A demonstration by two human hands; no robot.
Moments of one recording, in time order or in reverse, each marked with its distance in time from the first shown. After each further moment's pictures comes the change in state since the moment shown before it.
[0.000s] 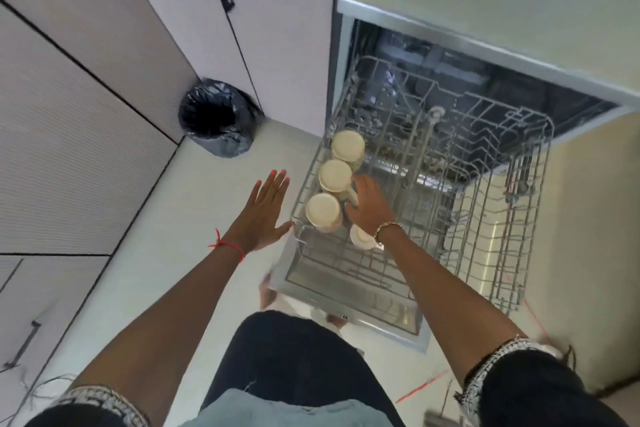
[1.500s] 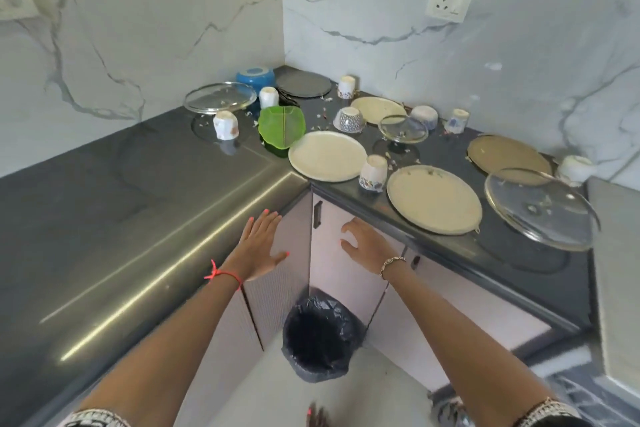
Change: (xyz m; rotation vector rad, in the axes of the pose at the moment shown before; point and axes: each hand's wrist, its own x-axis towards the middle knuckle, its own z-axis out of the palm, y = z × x) left_hand 0.104 -0.511 -0.301 -0.026 0.361 -0.385; right_hand 0.417 -0.479 -0.076 -0.241 0.051 -0.467
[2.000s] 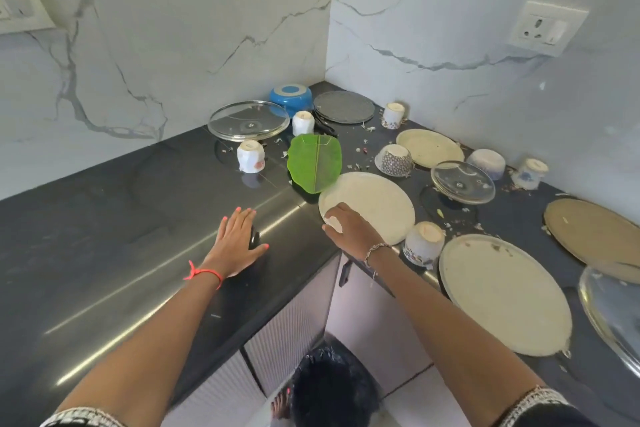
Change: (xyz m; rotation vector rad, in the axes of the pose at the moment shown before) left_hand 0.121 -0.124 -0.027 -0.102 0.087 -0.288; right_hand 0.213 -0.039 -0.025 0.067 0.003 -0.151
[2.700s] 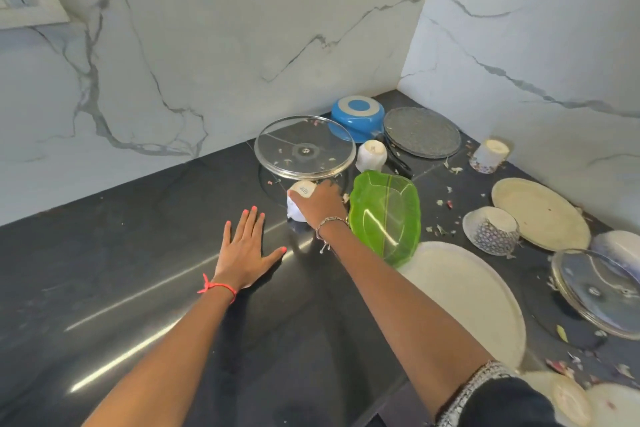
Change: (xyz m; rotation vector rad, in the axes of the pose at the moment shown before) left_hand 0.132 -0.105 -0.007 0.145 -0.055 -0.225; right_hand 0.269 -0.108 0.059 0.146 0.042 0.314
